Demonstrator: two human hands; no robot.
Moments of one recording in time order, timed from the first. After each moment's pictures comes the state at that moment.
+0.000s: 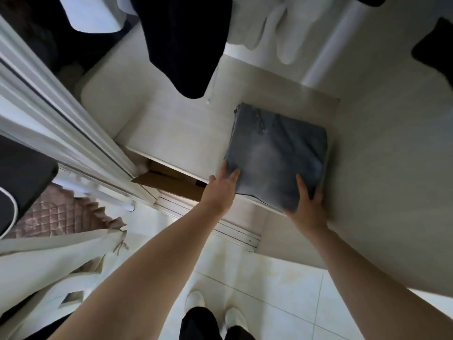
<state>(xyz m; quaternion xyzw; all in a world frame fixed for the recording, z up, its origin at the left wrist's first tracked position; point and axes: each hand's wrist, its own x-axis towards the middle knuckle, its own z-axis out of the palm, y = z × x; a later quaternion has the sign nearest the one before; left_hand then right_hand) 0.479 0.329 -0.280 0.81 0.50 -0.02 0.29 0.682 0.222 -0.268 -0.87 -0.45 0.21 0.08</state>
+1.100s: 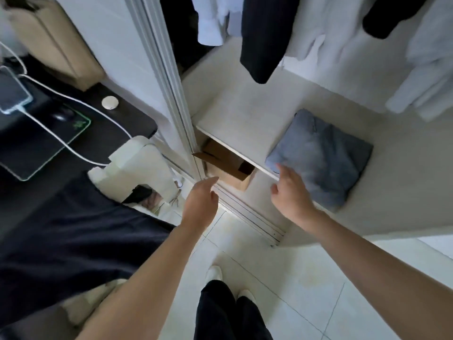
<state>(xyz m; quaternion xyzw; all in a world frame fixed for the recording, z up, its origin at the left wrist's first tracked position) 0.339 0.165 -0.178 0.62 0.70 0.19 0.31 0.555 0.186 -0.150 -0.70 -0.68 0.20 0.10</state>
